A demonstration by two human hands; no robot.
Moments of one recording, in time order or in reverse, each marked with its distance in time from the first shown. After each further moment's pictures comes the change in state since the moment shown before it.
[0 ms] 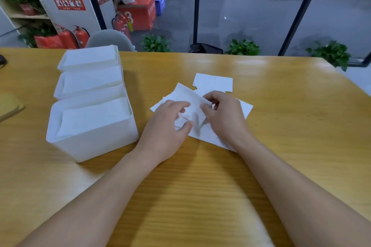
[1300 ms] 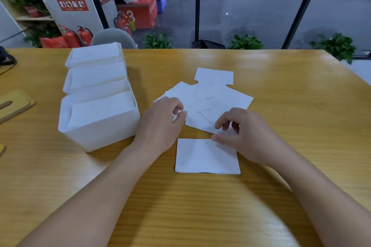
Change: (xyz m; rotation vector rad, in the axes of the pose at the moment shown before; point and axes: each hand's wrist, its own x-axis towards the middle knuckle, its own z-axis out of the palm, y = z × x) left_hand -0.015 0.011 -0.019 0.188 0.028 -0.083; right_hand -0.073 0.006 -0.069 -0.171 -0.345 -0.115
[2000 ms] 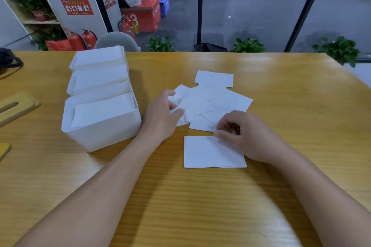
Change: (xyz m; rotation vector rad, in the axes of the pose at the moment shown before) left_hand 0.031 -0.012 0.016 -0.223 -0.013 -0.217; right_hand 0.007 0.016 -0.003 0.045 -0.060 -0.028
